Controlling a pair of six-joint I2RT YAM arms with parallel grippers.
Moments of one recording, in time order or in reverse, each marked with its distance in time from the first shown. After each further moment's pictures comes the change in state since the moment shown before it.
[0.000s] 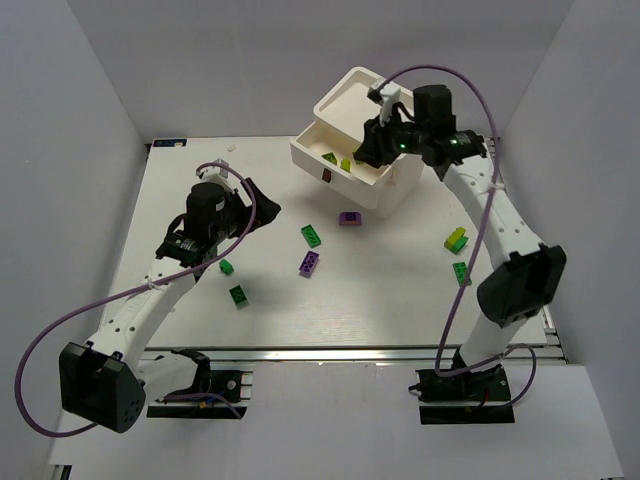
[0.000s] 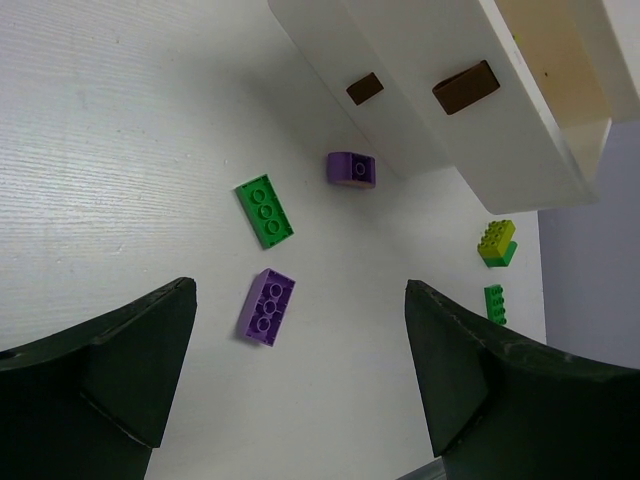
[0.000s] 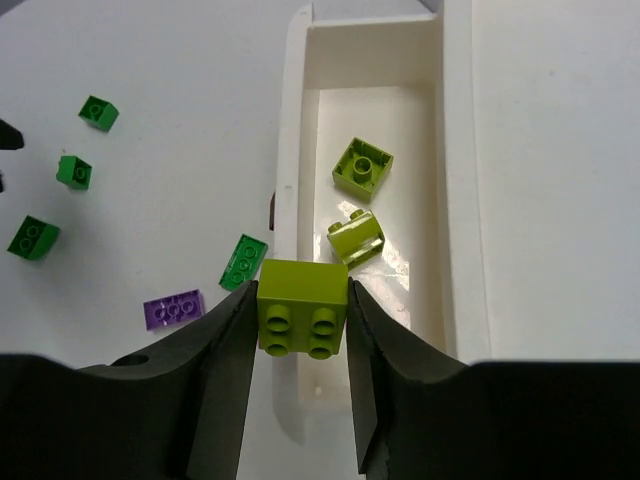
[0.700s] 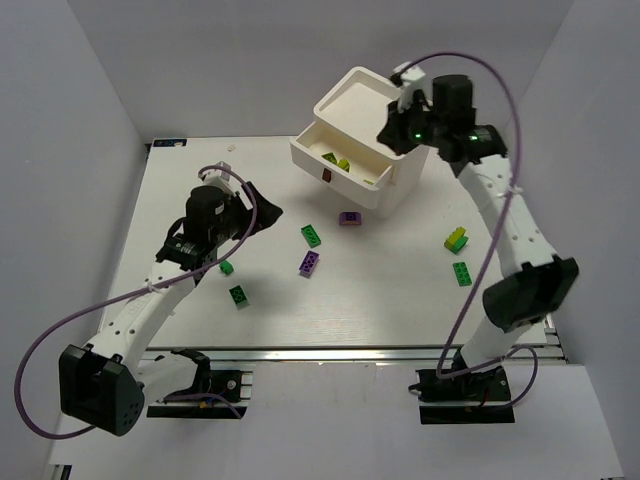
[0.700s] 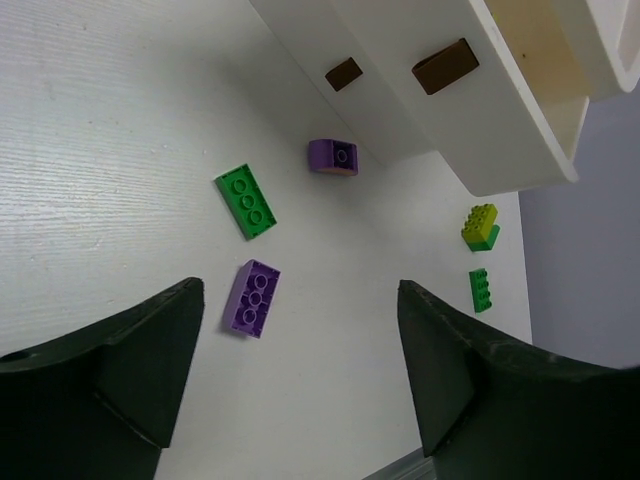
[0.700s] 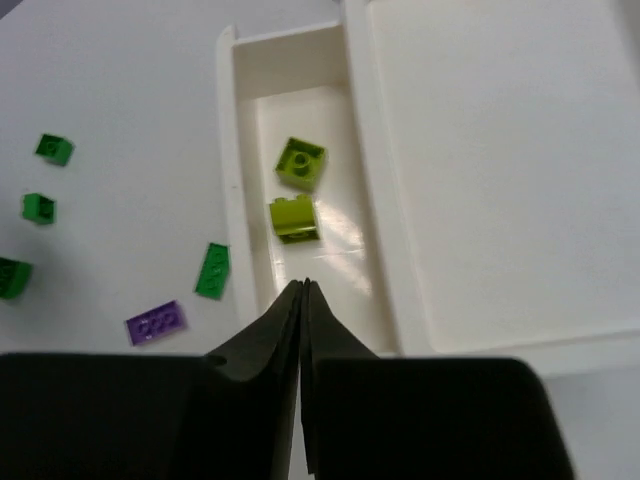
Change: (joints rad) left arm 0.000 -0.023 -0.034 0.034 0.052 -0.009; right arm -0.017 0.037 0.102 -0.063 0.122 0.065
